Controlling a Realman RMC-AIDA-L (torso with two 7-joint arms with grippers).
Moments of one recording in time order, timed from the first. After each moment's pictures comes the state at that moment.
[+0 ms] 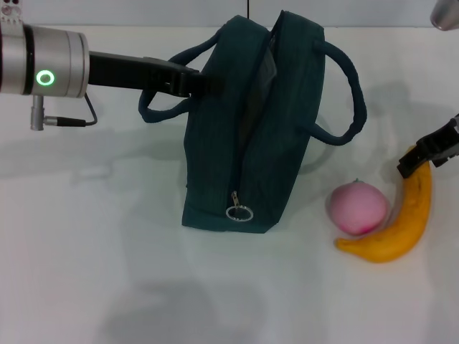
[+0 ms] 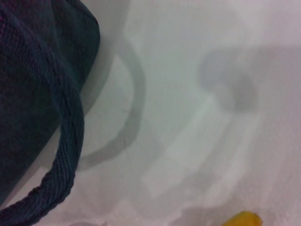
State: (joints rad) left arm -0.63 -2.08 0.92 1.01 2.02 1.50 -2.19; right arm 0.91 2.00 -1.04 -0.85 -2.79 -1.50 2.68
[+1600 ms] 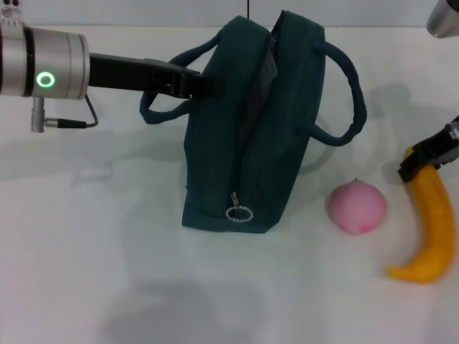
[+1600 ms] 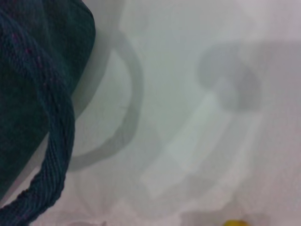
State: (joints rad) left arm -0.63 -2.08 0.92 1.02 2.02 1.50 -2.19; right arm 0.91 2.01 -1.04 -0.80 -2.79 -1.47 2.69
